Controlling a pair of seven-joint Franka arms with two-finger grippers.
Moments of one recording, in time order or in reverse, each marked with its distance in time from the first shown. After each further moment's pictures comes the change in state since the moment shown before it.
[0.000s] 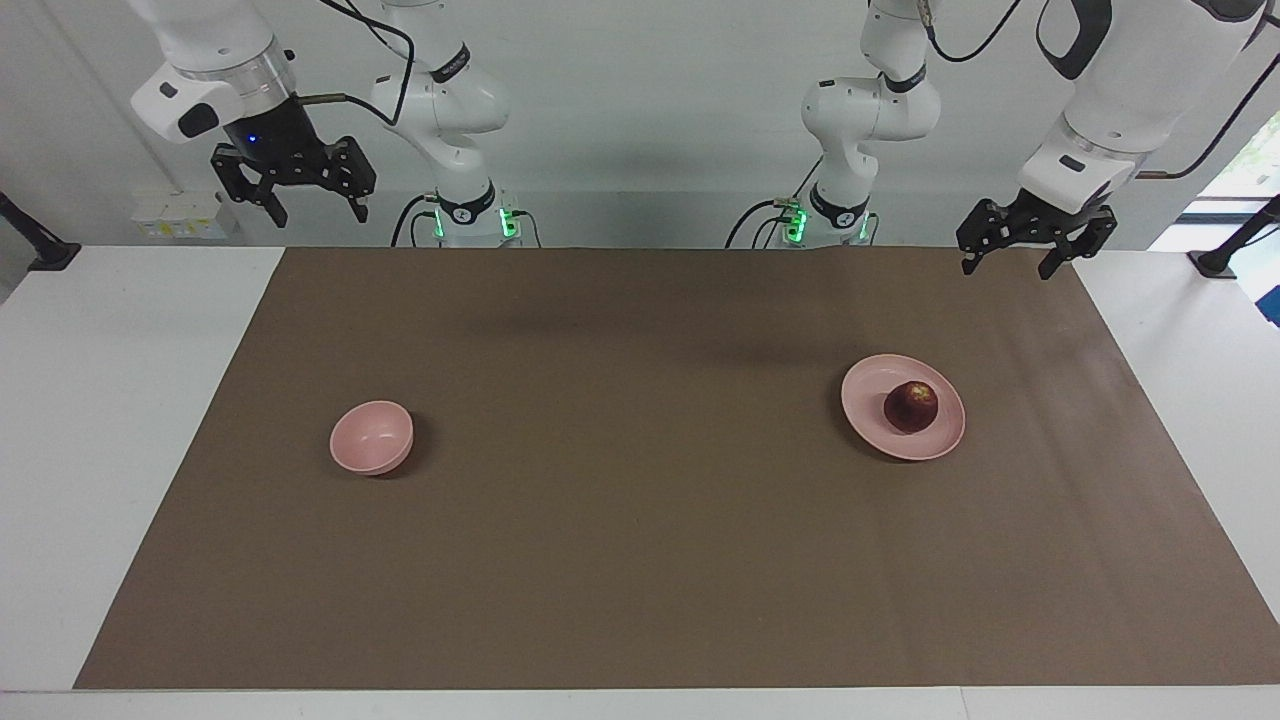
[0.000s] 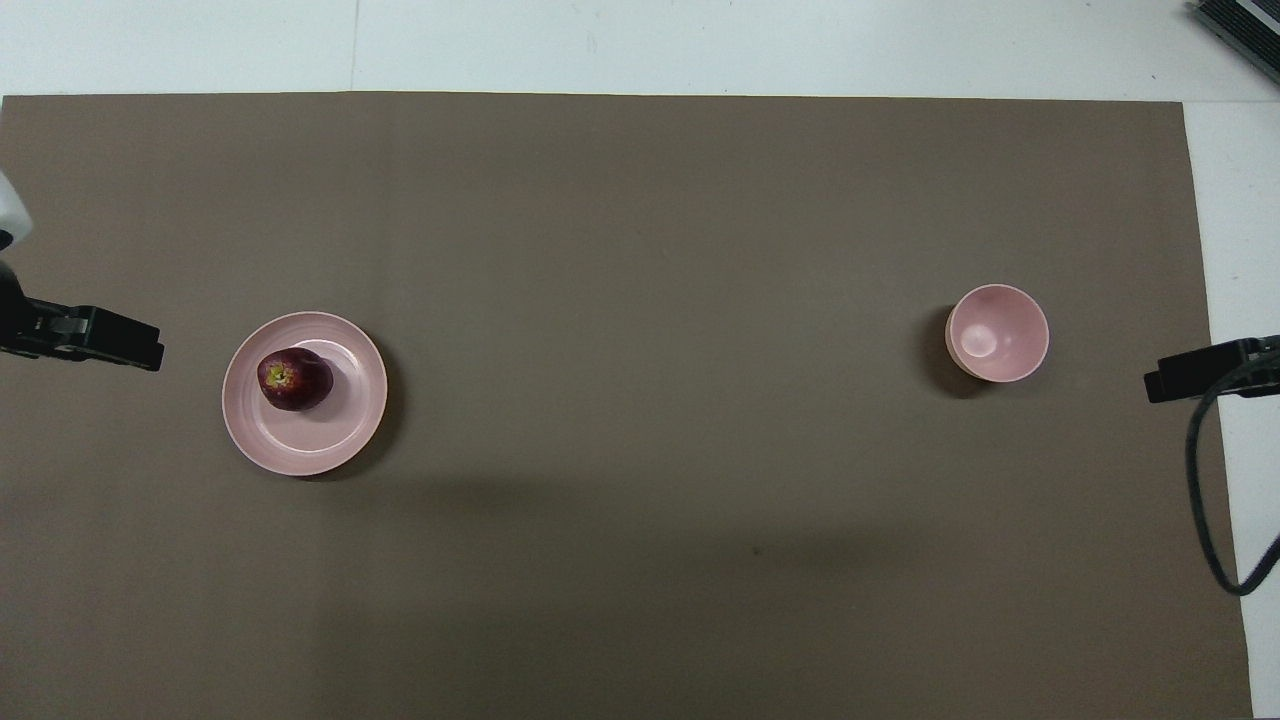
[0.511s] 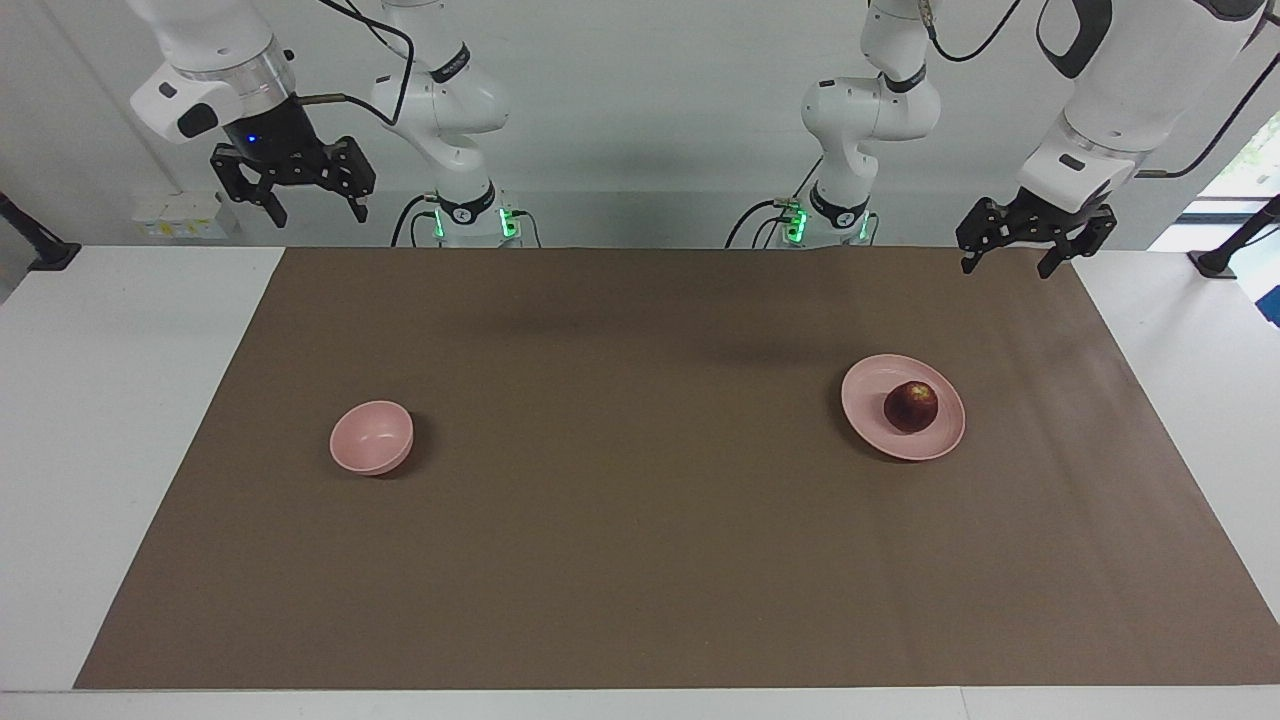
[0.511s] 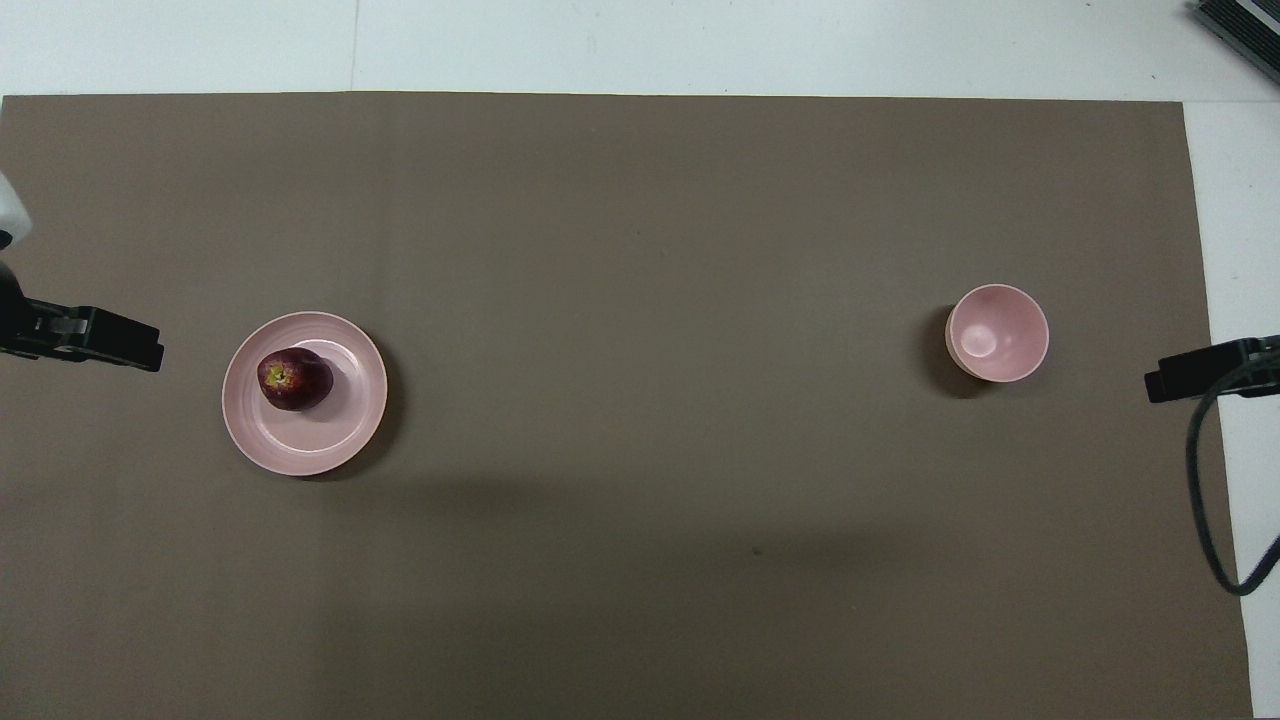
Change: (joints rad) left arm 0.000 0.000 0.000 0.001 -0.001 -0.002 -0.001; right arm 0.000 0.000 0.000 0.000 0.000 0.000 0.000
